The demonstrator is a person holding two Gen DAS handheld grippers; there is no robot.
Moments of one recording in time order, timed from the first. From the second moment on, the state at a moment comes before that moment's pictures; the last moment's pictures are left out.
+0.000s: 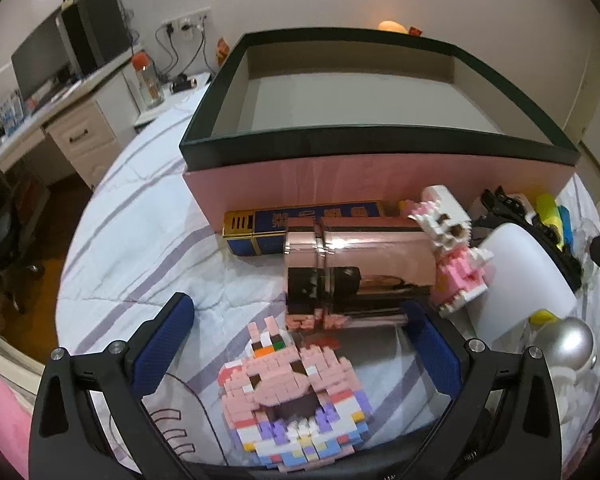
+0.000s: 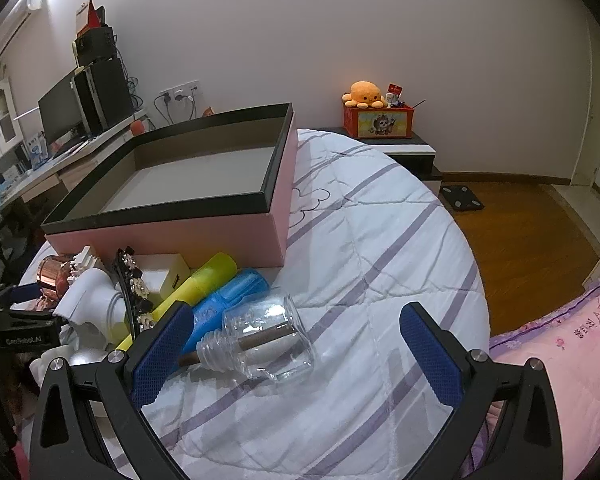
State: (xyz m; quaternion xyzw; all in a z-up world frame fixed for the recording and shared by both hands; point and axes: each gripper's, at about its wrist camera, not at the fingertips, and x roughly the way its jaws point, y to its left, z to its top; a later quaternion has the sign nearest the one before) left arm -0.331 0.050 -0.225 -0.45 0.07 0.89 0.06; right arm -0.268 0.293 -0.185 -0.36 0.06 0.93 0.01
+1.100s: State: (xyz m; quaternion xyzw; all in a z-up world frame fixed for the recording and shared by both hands) left arm -0.326 0.026 -0.186 -0.41 0.00 0.90 0.15; right arm -0.262 0.283 -0.189 -0.38 0.01 0.92 -0.03
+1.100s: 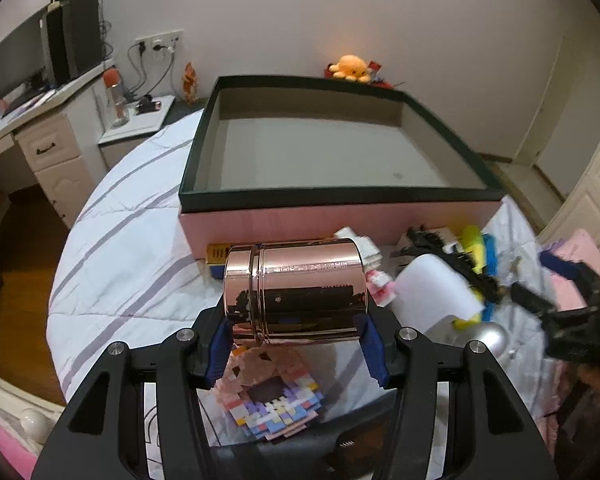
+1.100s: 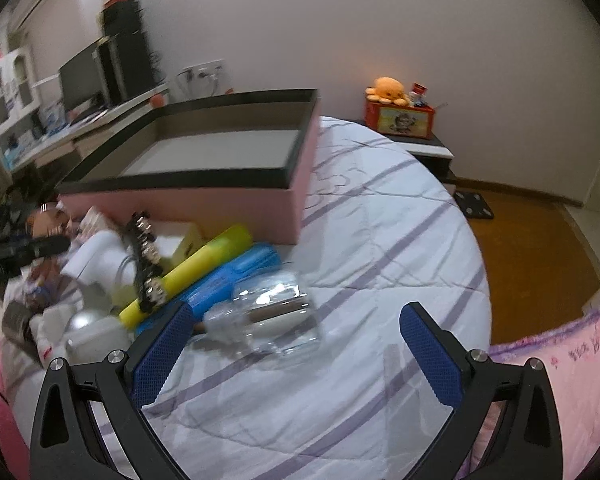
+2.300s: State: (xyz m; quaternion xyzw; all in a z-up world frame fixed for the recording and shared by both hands) left arm -0.319 0.023 -0.125 -0.35 0.01 0.92 0.18; right arm -0.281 0.251 -0.119 -0.31 -0.02 0.94 -0.12
